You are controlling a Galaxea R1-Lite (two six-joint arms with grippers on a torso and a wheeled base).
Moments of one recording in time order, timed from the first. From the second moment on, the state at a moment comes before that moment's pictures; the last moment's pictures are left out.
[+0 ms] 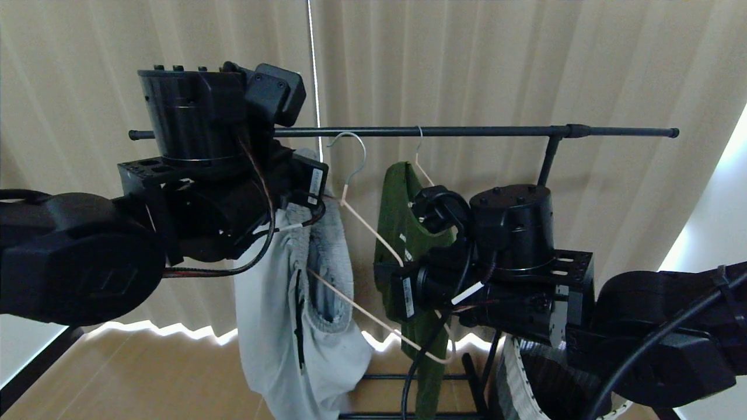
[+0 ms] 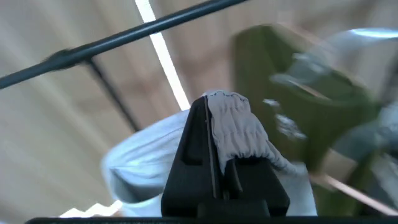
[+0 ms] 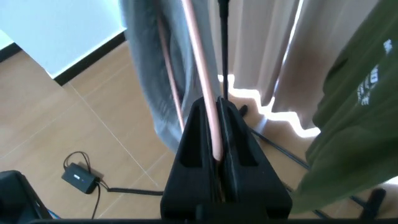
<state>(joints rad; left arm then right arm) -0.63 1.70 -1.13 -0.49 0.46 0.25 0.81 1.85 -1.00 -0.46 -0.03 0.26</state>
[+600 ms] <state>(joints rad) -0.65 1.58 -0.94 -0.49 0.18 0.25 0.77 1.81 -1.01 -0.46 -0.03 0.26</state>
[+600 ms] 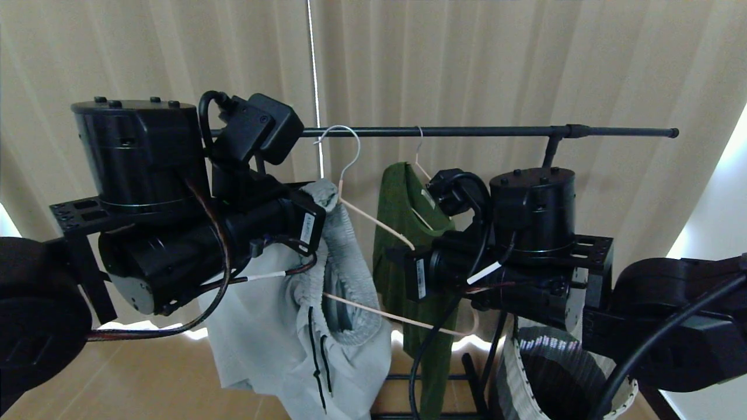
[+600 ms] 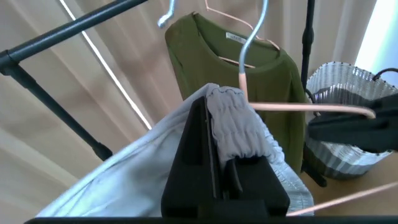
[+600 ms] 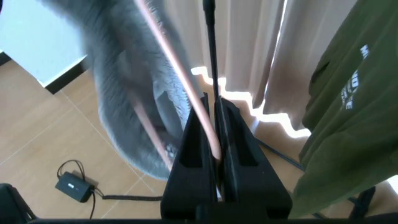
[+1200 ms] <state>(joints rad) -0.65 1.56 -0.89 -0.60 0.12 0.25 0.77 1.77 -1.01 -0.48 -0.04 0.26</state>
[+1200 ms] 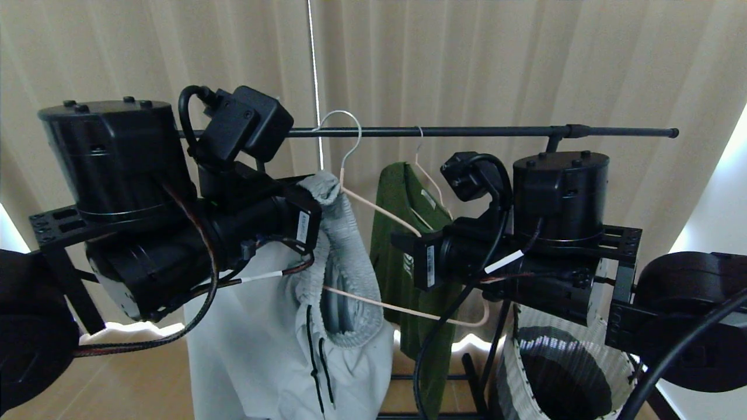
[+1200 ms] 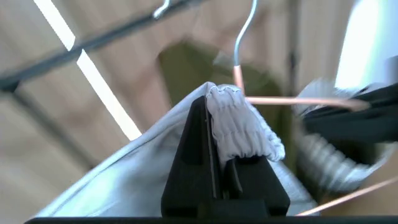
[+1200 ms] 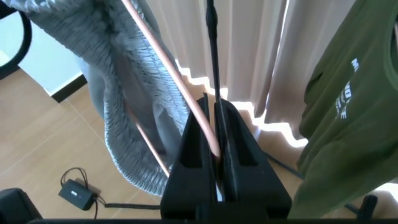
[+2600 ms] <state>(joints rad) -0.64 1.53 -0.78 -0.65 -0.02 0.36 0.71 1.70 -1.02 -0.48 -0.08 0.29</state>
